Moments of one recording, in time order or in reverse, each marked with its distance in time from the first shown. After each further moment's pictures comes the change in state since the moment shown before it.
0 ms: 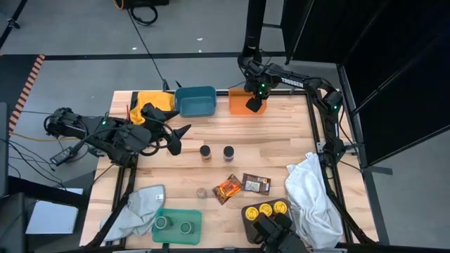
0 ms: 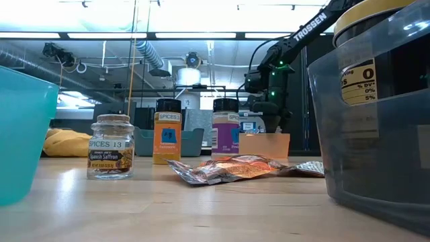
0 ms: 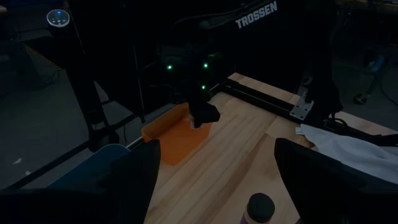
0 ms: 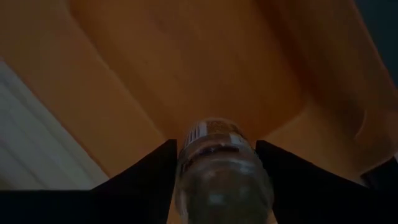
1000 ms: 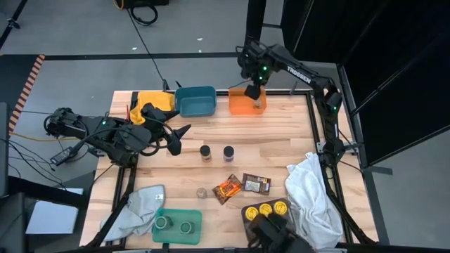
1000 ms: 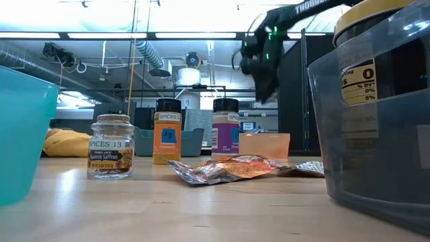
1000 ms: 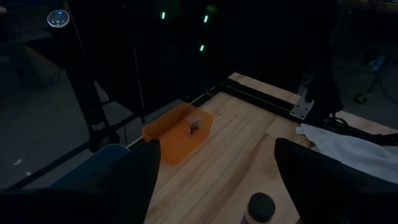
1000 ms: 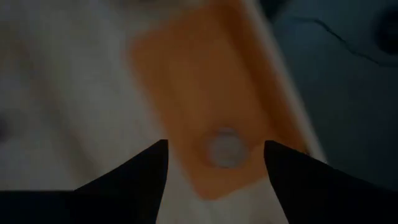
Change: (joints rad) left arm -0.001 0.000 0.000 -0.001 0.000 0.005; right arm 0.024 -0.001 0.413 -0.302 -0.059 -0.124
